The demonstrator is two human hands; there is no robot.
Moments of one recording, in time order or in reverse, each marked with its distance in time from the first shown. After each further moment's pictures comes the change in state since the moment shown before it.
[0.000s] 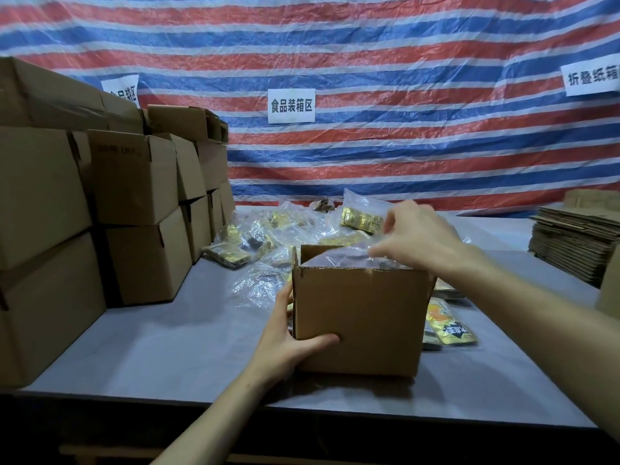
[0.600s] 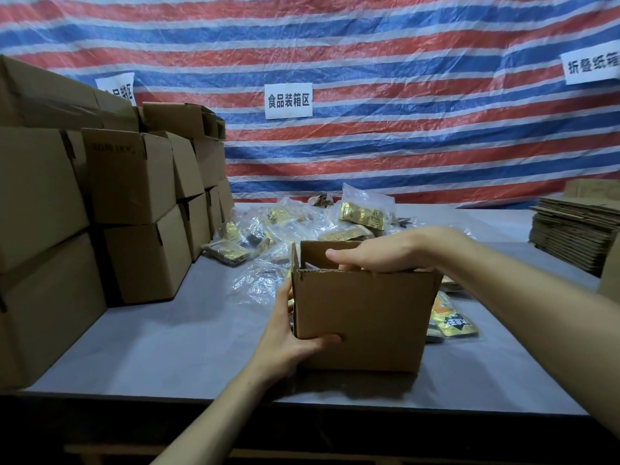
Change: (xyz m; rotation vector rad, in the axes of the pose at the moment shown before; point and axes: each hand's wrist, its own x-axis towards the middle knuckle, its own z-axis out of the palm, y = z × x) left_hand 0.001 -0.003 0.000 0.031 -0.032 0.029; right_hand 0.006 -0.013 0.005 0.205 -1.002 -0.044
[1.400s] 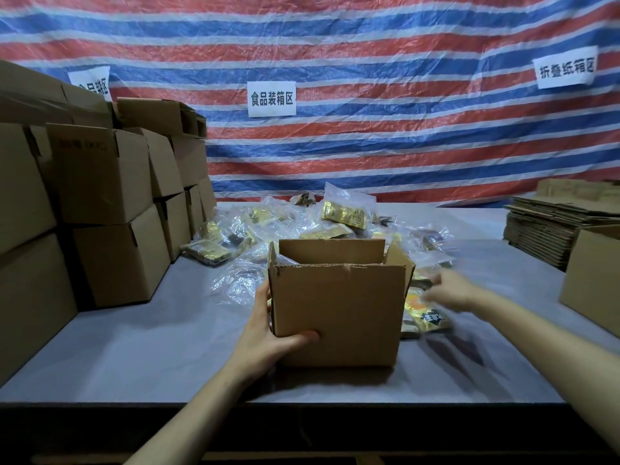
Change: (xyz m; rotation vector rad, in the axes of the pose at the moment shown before) left_hand 0.001 0.001 0.003 -0.044 -0.015 -0.018; right_hand 0.026 0.189 0.016 0.208 0.649 0.289
